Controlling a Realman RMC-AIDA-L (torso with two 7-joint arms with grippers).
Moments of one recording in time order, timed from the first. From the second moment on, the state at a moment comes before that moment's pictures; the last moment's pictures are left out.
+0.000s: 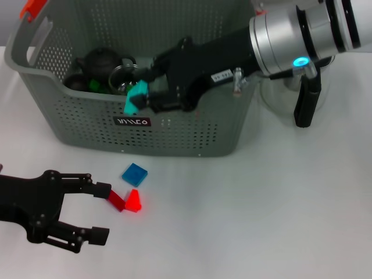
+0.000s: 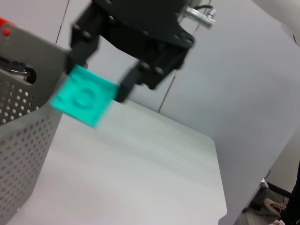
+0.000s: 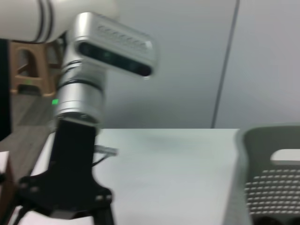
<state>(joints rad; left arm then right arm) -0.42 -1.95 -2.43 -0.79 -1.07 2.02 -1.49 0.85 2.09 -1.33 -1.10 -1.92 -1.37 1.87</state>
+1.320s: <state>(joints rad) -0.42 -1.91 -2.48 -0.80 -1.06 2.01 -1.50 0.84 2.09 -1.18 -1.09 -1.80 -1.22 1.84</state>
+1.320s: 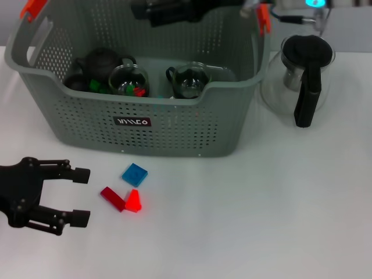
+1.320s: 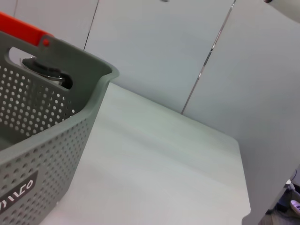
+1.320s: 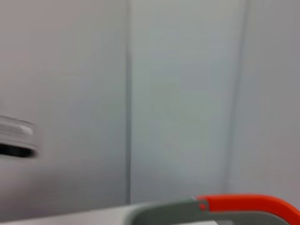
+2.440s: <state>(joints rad) -0.53 -2.01 -2.46 -1.01 -0.76 1.93 -1.71 0.63 2.06 -1.05 -1.12 -1.93 -1.74 1.90</state>
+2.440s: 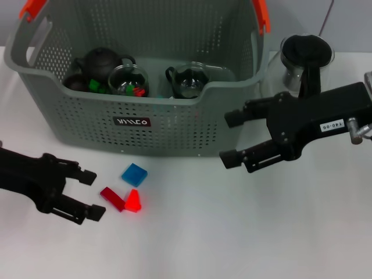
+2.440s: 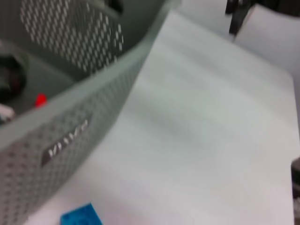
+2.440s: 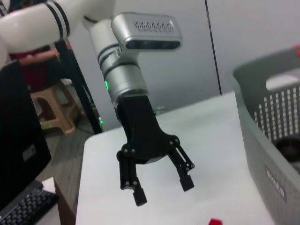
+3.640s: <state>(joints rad) -0.64 -2.09 -2.28 -1.14 -0.53 1.80 -2.06 0.72 2.08 -1.05 -0.99 -2.07 -1.67 1.83</state>
